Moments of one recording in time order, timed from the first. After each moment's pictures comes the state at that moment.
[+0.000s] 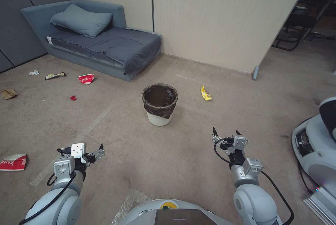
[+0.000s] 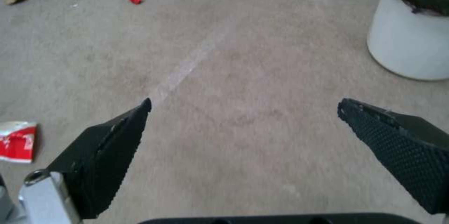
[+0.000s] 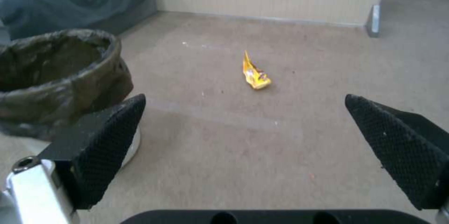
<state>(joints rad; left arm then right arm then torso) 1.81 -1.36 -0.77 -2.43 -0.34 0.70 -0.27 -1.71 1.42 0.58 2.20 0.22 -0.15 0.17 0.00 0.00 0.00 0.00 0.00</state>
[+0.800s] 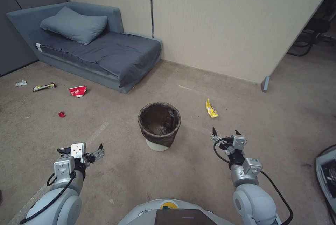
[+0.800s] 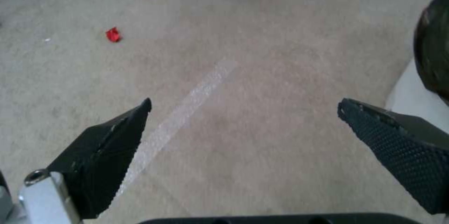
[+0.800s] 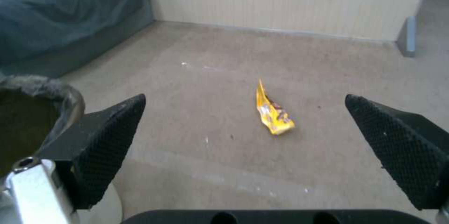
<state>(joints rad) 1.80 -1.36 -0.77 -2.42 -0.33 0.70 -0.27 -1.70 1.42 0.58 2.19 0.22 -0.15 0.17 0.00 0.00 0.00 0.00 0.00</state>
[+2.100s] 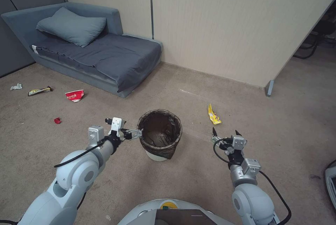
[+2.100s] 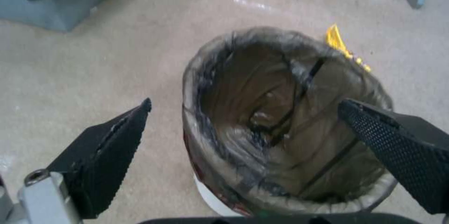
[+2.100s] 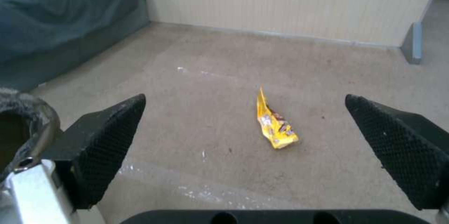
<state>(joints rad) 1.41 -1.03 -0.46 -2.28 -0.79 0.74 -0.19 -1.69 1.40 0.57 2.16 0.22 -0.13 0.20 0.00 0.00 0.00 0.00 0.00</state>
